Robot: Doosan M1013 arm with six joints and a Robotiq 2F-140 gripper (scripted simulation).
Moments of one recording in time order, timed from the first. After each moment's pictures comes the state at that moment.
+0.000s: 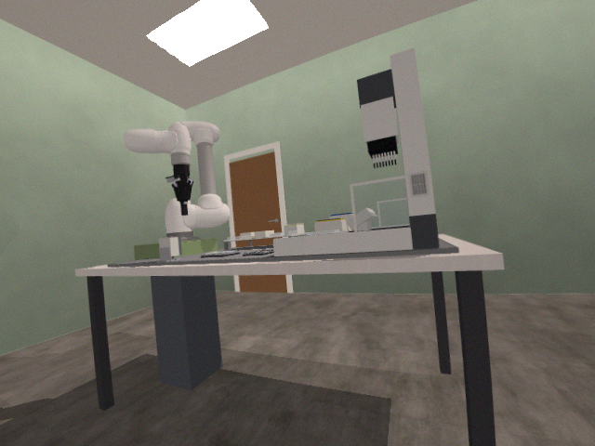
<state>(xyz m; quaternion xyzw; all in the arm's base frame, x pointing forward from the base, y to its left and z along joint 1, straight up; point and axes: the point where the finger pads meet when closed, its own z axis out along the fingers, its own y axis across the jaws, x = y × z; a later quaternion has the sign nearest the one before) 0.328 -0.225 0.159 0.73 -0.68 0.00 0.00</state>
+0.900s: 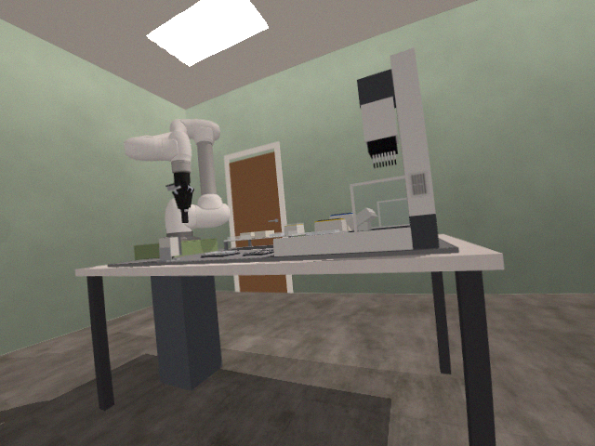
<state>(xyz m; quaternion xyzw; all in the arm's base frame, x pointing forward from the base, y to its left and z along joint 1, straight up) 0.328 -0.225 0.120 0.73 -0.68 0.00 0.00</state>
